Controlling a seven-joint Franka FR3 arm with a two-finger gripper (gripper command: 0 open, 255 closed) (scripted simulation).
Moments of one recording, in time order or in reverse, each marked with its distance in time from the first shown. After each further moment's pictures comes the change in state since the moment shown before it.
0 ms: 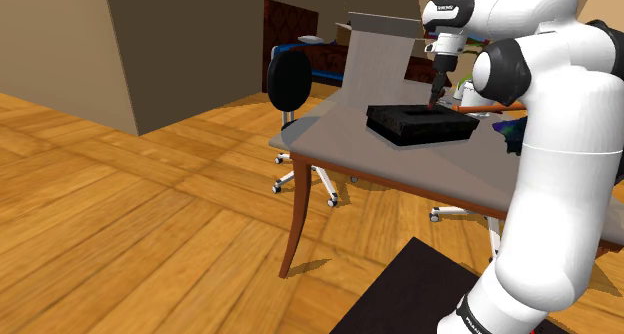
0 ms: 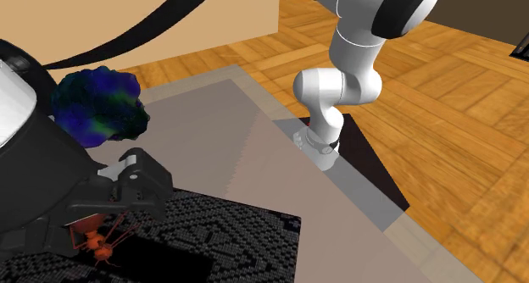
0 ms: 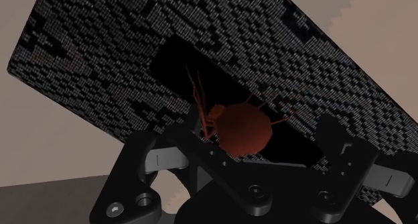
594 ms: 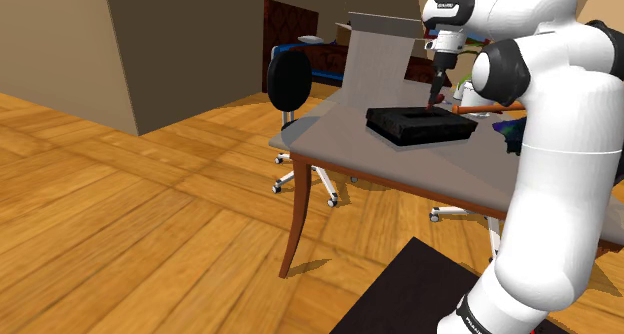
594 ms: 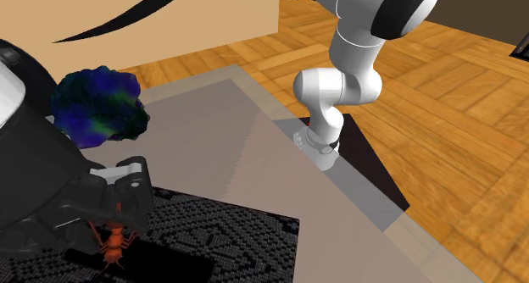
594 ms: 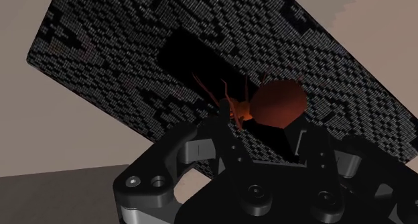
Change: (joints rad) arm -0.005 0.004 0.002 0.022 0.009 0.001 -0.003
